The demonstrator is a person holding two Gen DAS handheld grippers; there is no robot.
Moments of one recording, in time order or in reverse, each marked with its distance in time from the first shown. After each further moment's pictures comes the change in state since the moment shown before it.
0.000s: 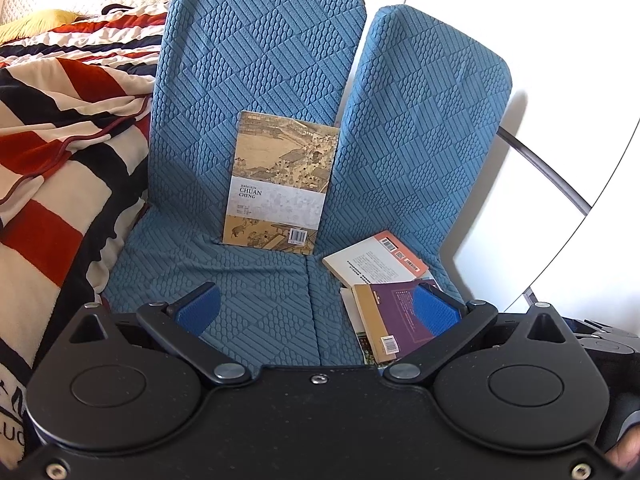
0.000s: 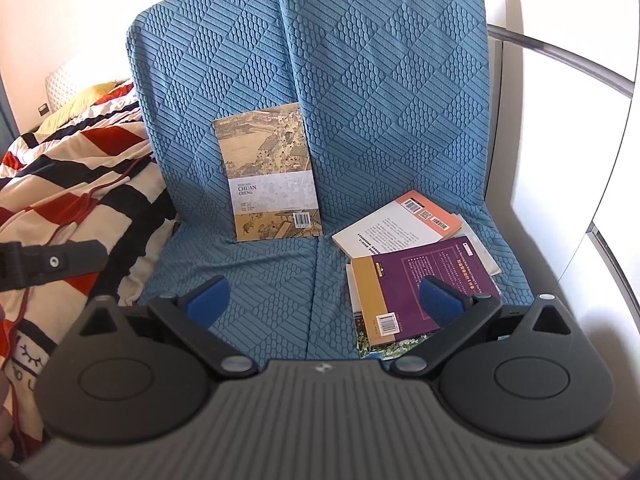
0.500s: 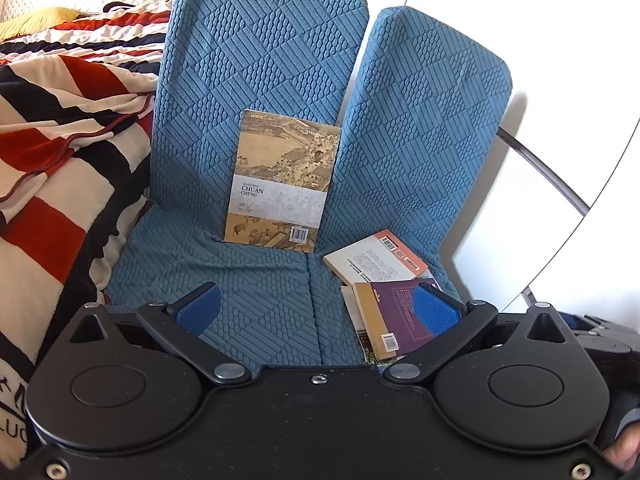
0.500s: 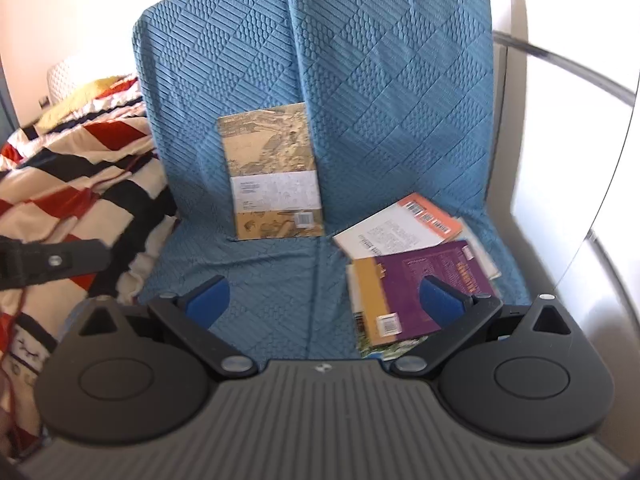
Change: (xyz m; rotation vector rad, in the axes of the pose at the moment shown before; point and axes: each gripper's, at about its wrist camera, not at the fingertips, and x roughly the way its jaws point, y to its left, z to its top) left arm -0.009 0.005 0.001 -0.009 0.001 -0.006; right arm -0.002 0.009 0.003 -0.033 -0.008 -0.020
